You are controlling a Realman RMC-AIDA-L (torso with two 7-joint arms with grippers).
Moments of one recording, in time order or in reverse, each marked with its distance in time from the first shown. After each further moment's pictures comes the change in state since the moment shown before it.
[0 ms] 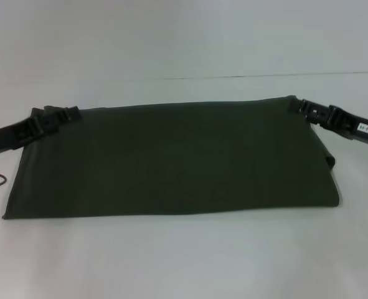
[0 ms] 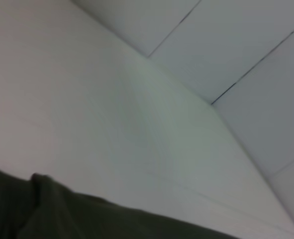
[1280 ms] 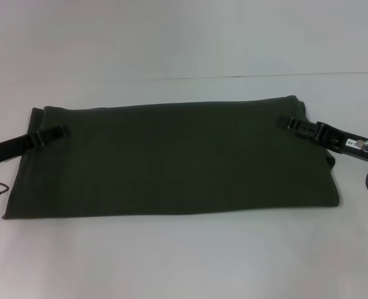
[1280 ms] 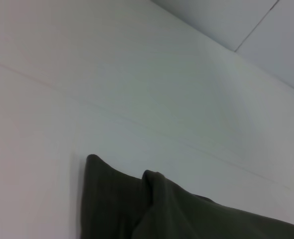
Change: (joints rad) left arm -0.022 -0.023 0.104 -0.082 0.031 -0.368 0.027; right arm -0.017 0.027 -0.027 0.011 -0.005 0.002 -0.033
